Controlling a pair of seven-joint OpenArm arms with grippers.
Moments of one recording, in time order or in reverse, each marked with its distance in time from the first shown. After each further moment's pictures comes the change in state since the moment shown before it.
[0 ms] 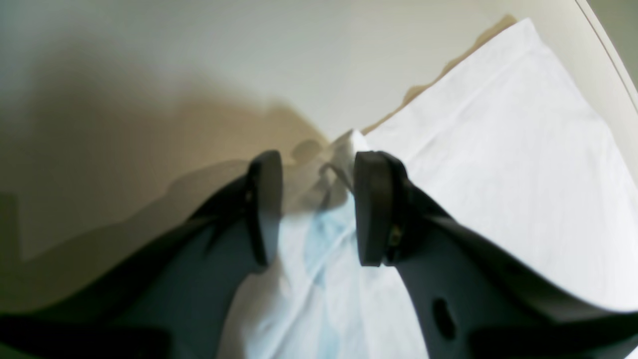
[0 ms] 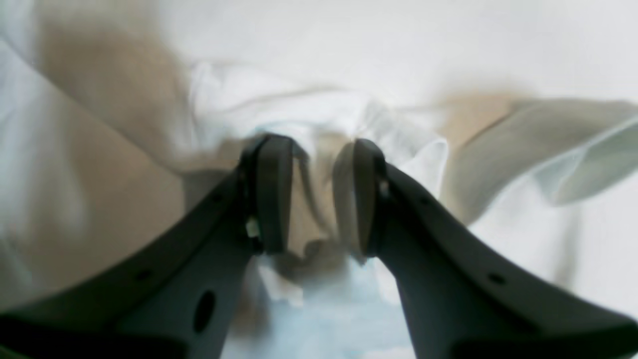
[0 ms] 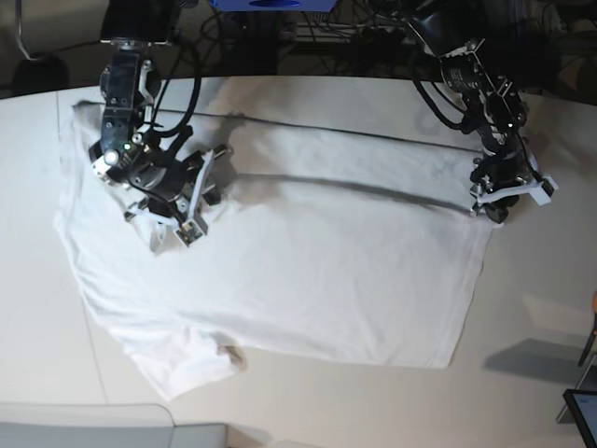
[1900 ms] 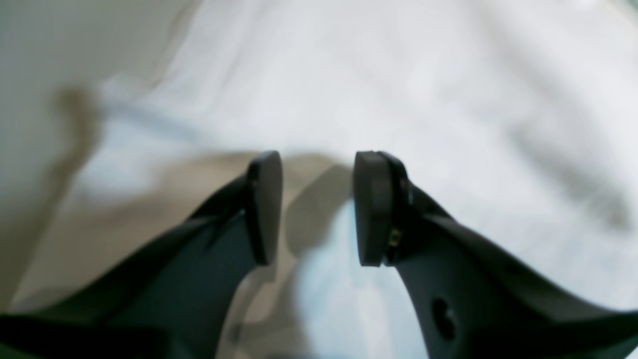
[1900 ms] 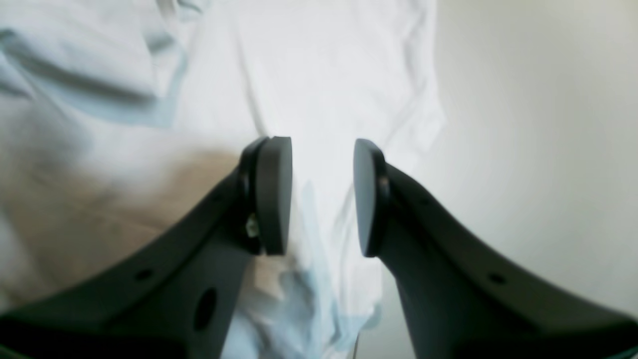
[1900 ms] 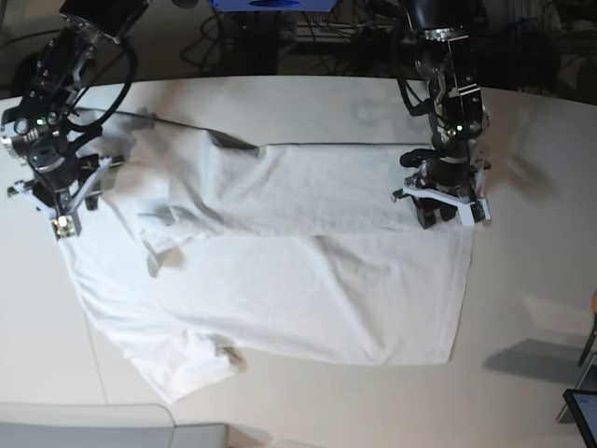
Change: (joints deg) left arm 8.8 -3.1 23.7 7.5 8.0 0.2 0.0; right arm -3.8 3.7 20.8 12.7 -0.3 -0.2 -3.1
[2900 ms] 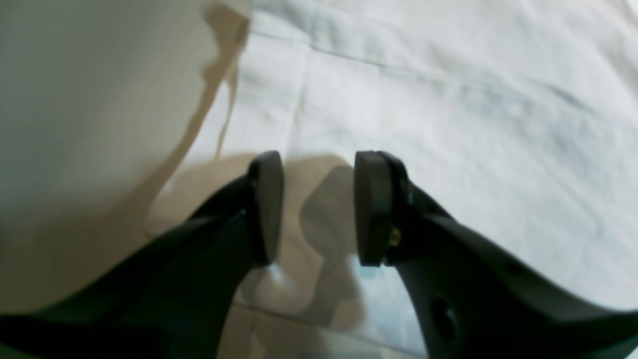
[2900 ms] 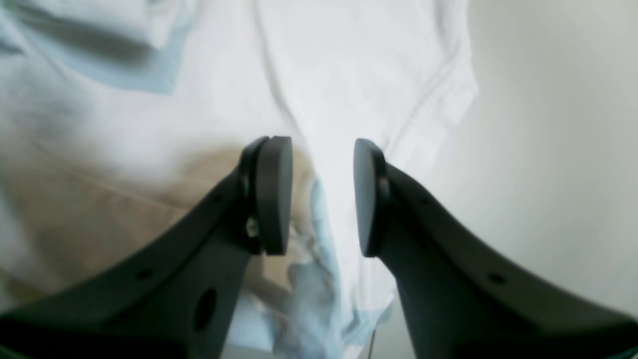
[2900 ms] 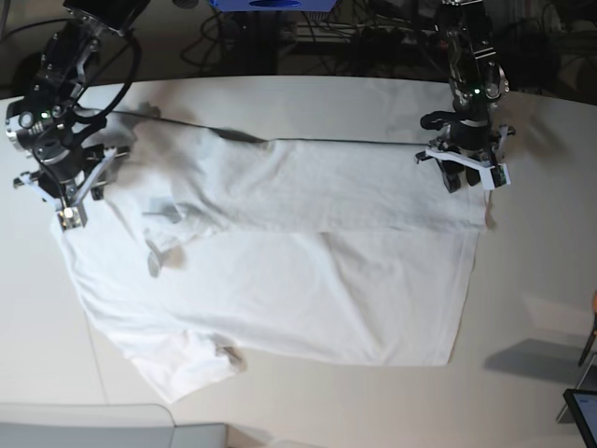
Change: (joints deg) left arm 8.4 -3.0 -4.2 3.9 1.1 -0.4 -0.4; right arm -1.4 -0.7 -0.2 -0.2 0.2 0.0 0.1
